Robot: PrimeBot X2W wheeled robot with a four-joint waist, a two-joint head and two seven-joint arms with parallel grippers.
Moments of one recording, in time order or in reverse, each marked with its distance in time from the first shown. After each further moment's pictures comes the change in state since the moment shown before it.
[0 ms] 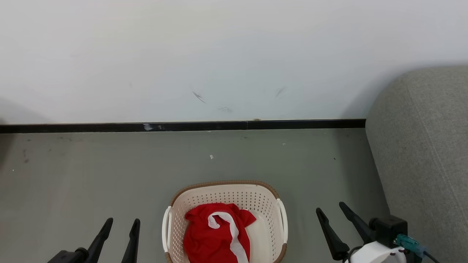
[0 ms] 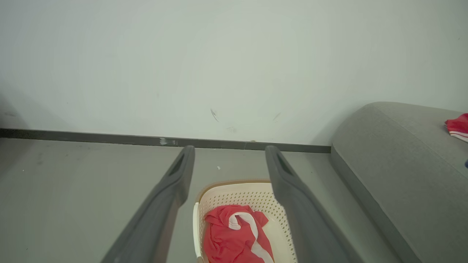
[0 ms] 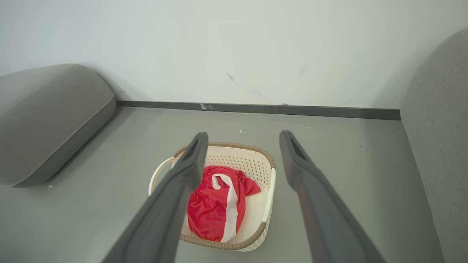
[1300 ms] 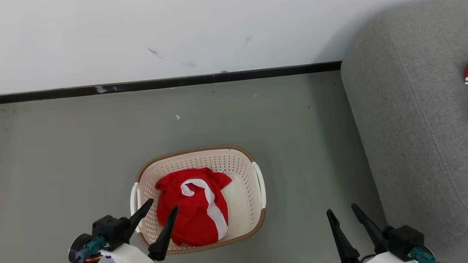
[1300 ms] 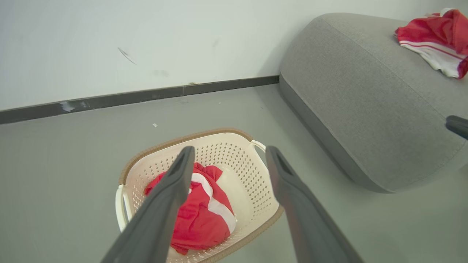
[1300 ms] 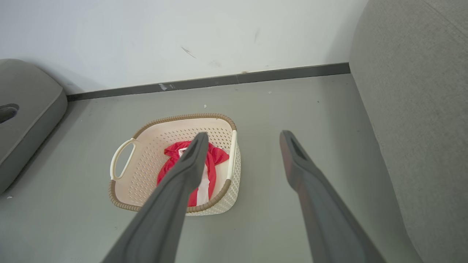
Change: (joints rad) left arm -0.163 0.001 -0.145 0.041 0.047 -0.066 0.146; right arm 0.113 0.031 -0.100 -0.146 -0.083 0.000 -0.008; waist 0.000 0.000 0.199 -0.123
